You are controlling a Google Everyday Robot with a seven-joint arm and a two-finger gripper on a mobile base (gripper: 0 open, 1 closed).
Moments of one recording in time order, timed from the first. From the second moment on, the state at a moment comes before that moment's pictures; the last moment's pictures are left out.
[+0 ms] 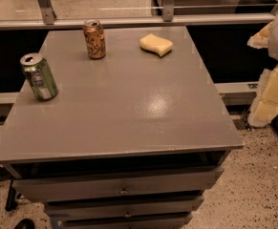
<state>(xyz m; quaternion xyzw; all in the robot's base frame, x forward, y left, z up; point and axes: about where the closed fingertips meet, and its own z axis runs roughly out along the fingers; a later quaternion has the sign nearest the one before) 0.438 -0.216 0.978 -0.60 0.78 -0.04 0.16</state>
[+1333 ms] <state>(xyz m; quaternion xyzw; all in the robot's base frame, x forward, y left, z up) 0.479 -0.128 0.945 -0.57 0.77 0.06 0.27</state>
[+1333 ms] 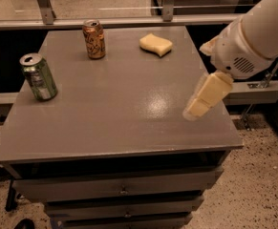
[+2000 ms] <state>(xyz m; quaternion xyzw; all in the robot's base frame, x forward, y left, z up) 0.526 -0.017 0.930 -0.50 0.77 0.16 0.37</state>
